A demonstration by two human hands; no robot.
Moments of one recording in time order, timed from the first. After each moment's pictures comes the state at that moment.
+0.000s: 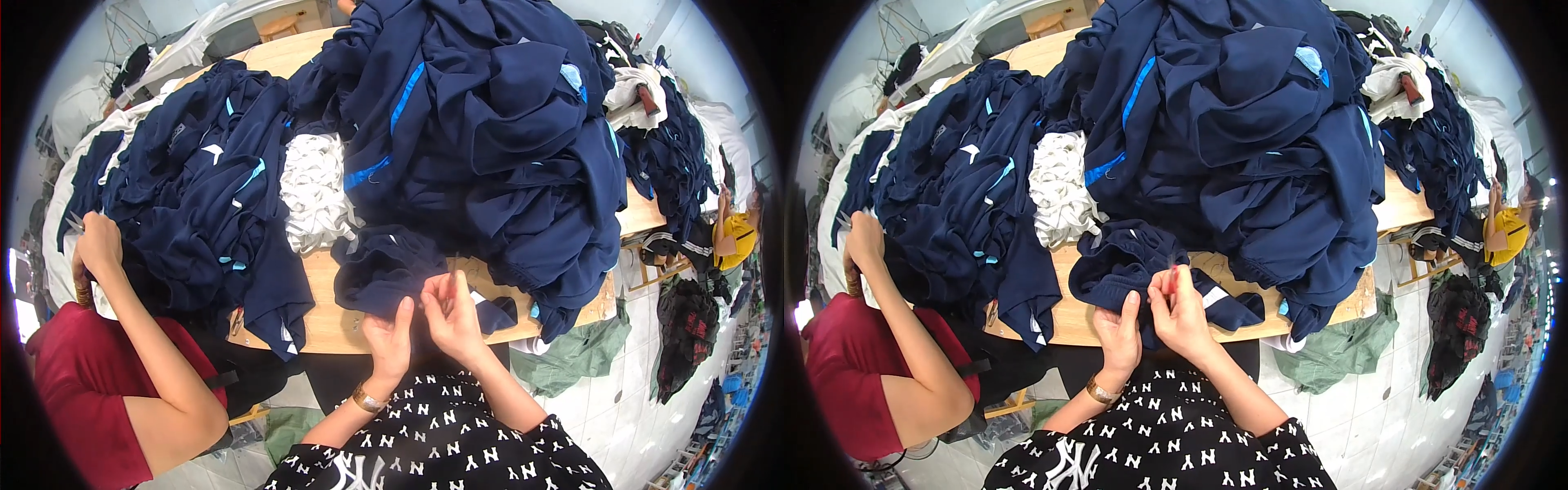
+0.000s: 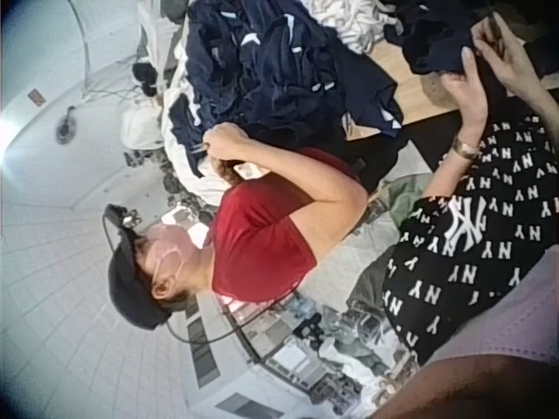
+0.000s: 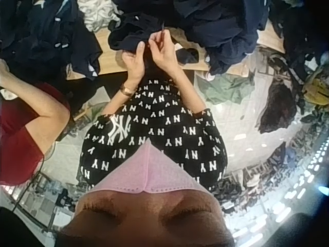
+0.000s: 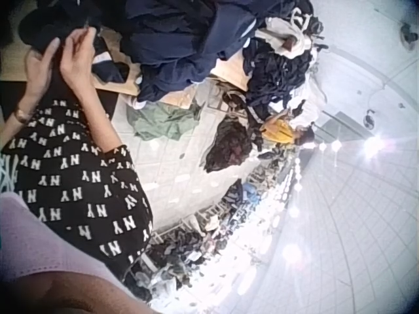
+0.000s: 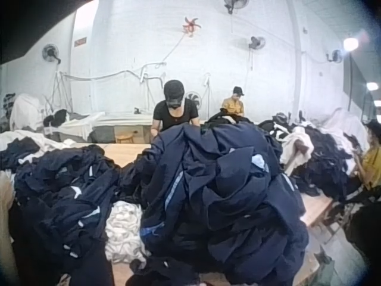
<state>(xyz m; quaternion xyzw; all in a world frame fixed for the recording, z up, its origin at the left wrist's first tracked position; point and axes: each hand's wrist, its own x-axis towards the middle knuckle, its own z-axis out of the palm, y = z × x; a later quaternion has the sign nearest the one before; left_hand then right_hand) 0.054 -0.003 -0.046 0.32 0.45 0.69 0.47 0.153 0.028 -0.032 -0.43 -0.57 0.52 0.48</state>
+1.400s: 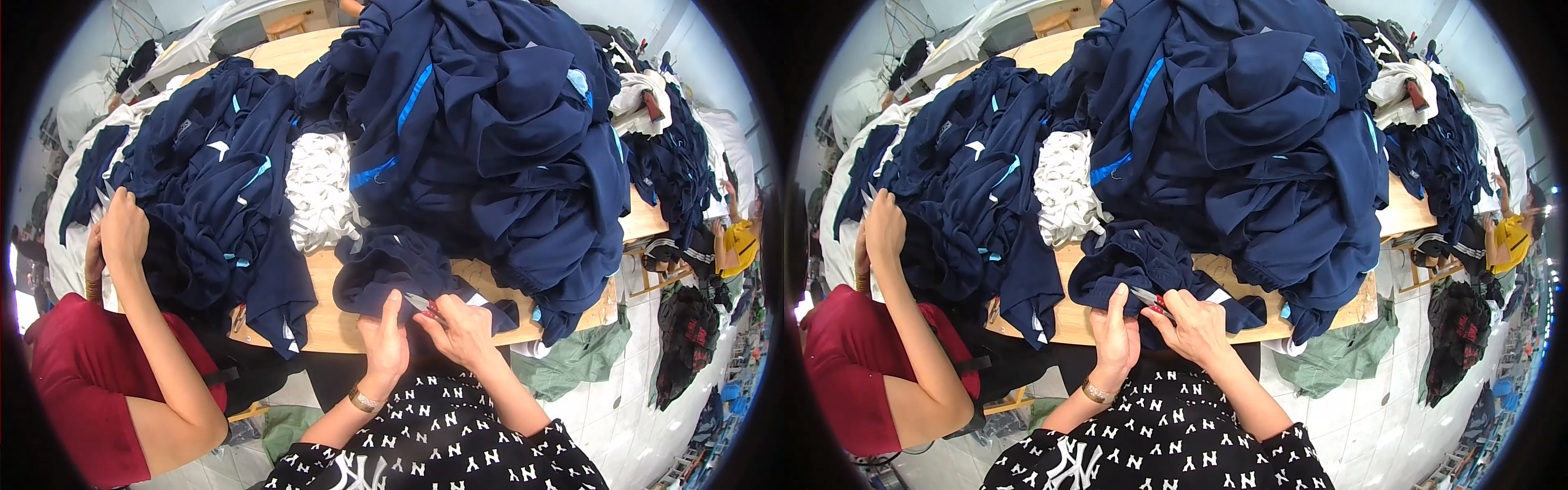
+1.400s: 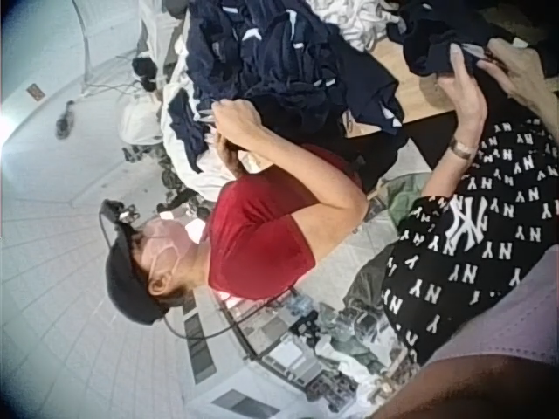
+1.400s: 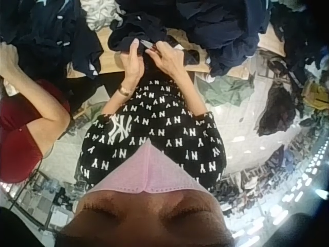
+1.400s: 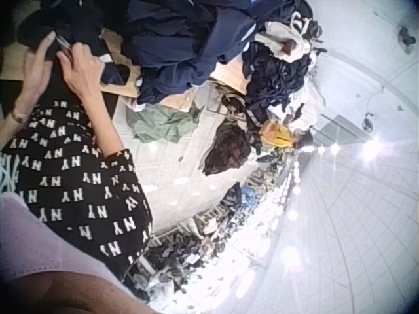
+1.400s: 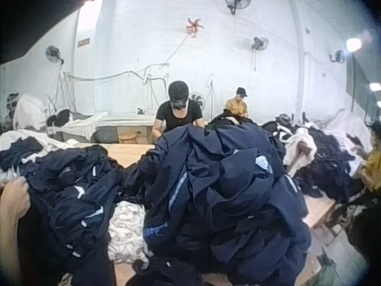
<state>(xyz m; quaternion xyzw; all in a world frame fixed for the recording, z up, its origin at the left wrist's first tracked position) 0.049 0.000 -0.036 0.12 0.40 0.72 0.55 0.172 0.020 -0.026 -0.48 -0.80 0.17 0.31</state>
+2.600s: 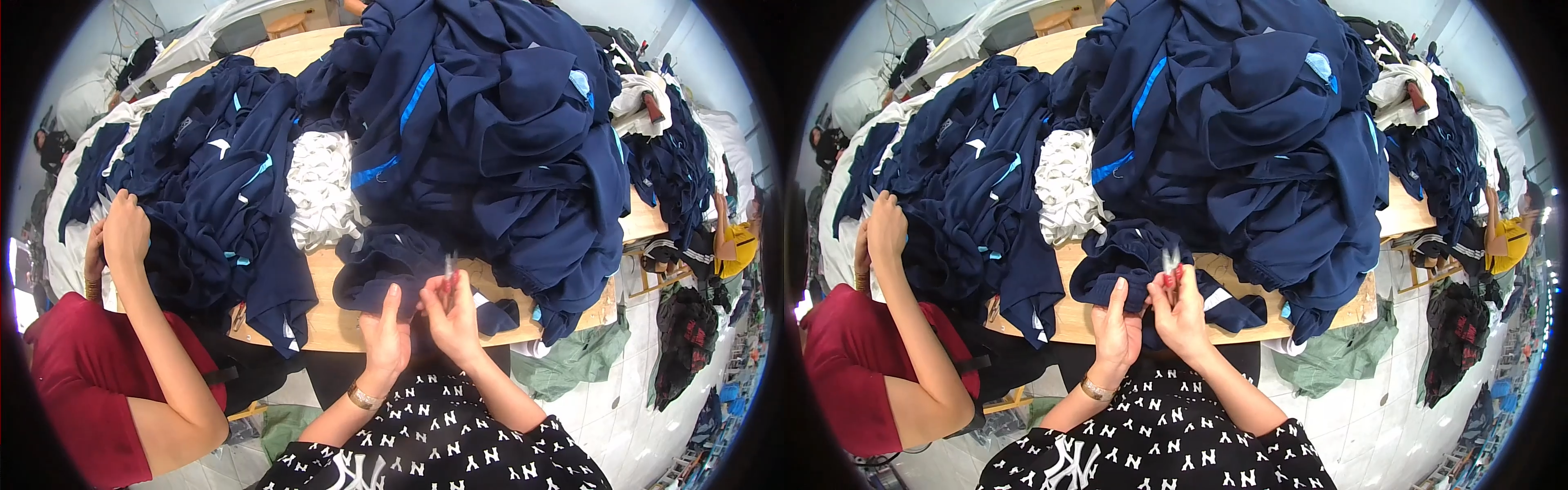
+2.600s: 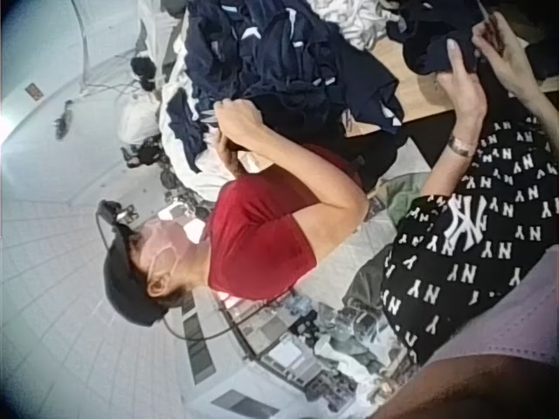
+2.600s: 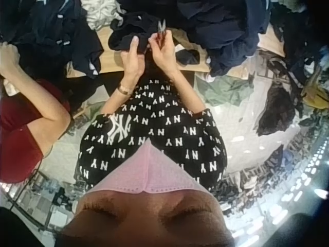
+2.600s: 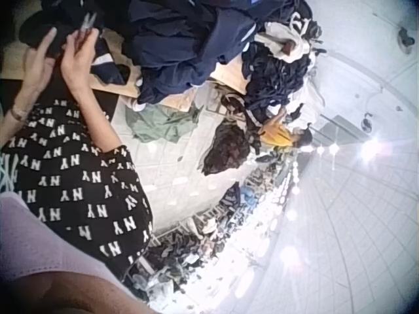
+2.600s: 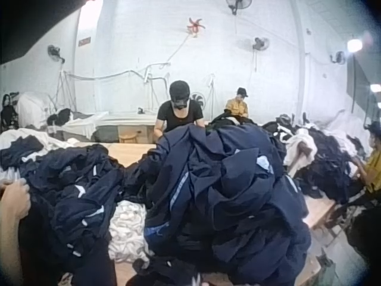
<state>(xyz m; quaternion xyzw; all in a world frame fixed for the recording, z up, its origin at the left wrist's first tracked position) 0.047 0.005 -0.033 0.09 0.39 0.70 0.59 0.142 0.026 -0.026 -0.47 -0.50 0.54 0.49</state>
